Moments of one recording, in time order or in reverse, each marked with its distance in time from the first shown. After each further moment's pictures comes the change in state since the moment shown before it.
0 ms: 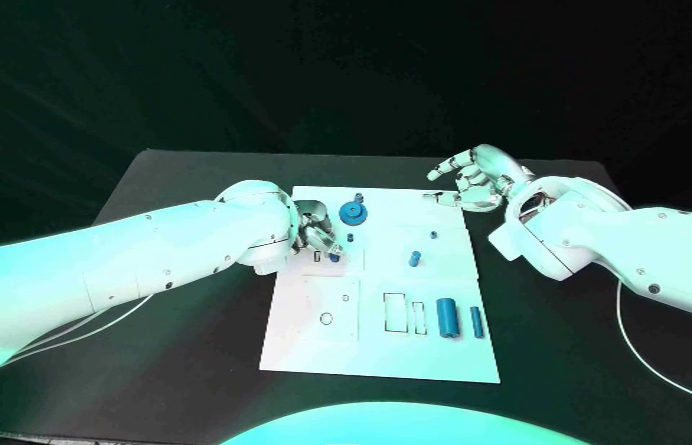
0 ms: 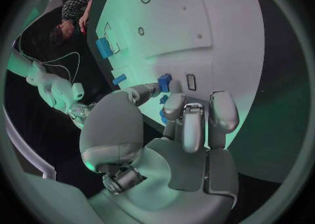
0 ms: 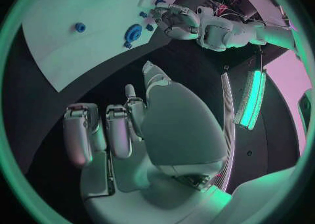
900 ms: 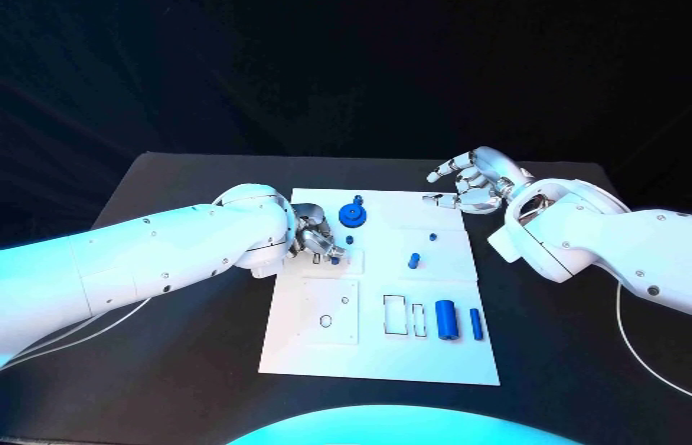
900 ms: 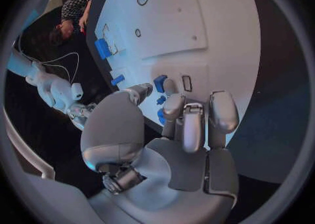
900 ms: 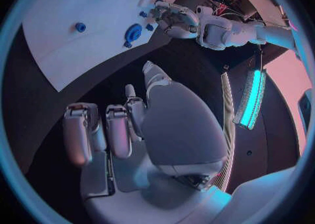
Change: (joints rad) left arm -0.003 -0.007 0.000 -0.005 0.000 0.004 0.003; left_hand -0.025 -0.001 -0.301 0.177 -0.018 0.028 -0.003 -0.031 0.007 0.000 0.000 0.000 0.010 0.000 0.000 0.000 0.000 0.000 0.004 0.004 0.000 -0.001; right arm 0.000 -0.001 0.000 -0.002 0.003 0.000 0.004; right_hand -0.004 -0.004 0.000 0.000 0.000 0.000 0.000 0.000 -0.001 0.000 0.000 -0.004 0.000 0.000 0.000 -0.004 0.000 0.000 0.000 0.000 -0.012 0.000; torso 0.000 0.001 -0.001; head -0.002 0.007
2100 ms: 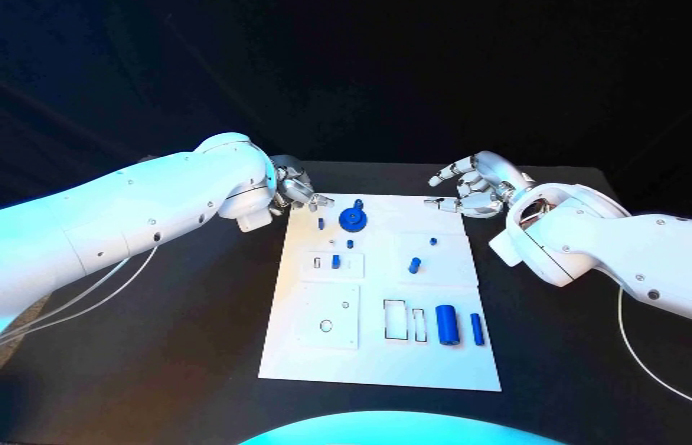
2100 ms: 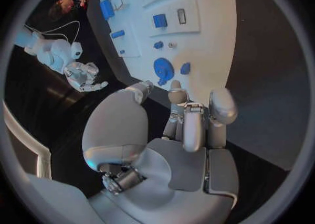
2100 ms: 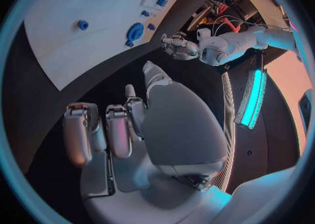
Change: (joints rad) left arm 0.089 0.024 0.082 -0.165 0.094 0.025 -0.002; left_hand 0.054 0.036 -0.093 0.000 -0.009 -0.113 0.062 -0.099 -0.036 -0.145 0.052 -0.116 -0.193 0.000 0.033 -0.016 0.000 0.000 -0.052 0.034 -0.047 -0.084; right arm 0.000 0.000 0.000 -0.009 0.001 -0.002 0.003; right_hand 0.000 0.000 0.000 0.000 0.000 0.000 0.000 0.000 0.000 0.000 0.000 0.000 0.000 0.000 0.000 0.000 0.001 0.000 0.000 0.000 -0.005 0.000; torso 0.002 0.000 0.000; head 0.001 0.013
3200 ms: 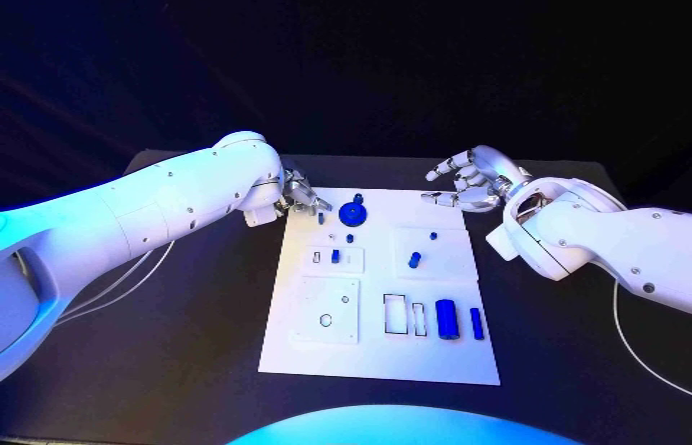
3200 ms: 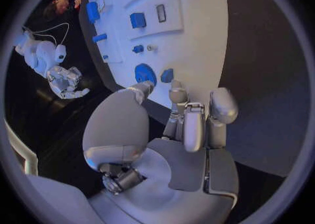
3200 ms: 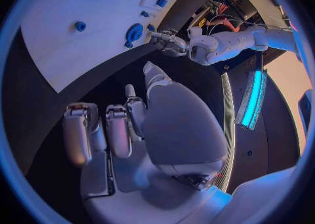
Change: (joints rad) left arm -0.007 0.131 -0.034 -0.218 0.001 0.100 0.001; left_hand 0.018 0.014 -0.007 -0.002 0.000 0.000 0.000 -0.009 -0.009 -0.011 0.004 -0.004 -0.008 0.004 0.003 0.000 0.000 0.000 -0.004 0.004 -0.002 -0.003; right arm 0.000 0.011 0.000 -0.005 0.000 -0.001 0.002; right_hand -0.005 0.005 0.000 0.000 0.000 0.000 0.000 0.004 -0.002 -0.003 -0.003 0.000 0.000 0.000 0.000 0.000 0.000 0.000 0.000 0.000 0.000 0.001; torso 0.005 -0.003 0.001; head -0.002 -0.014
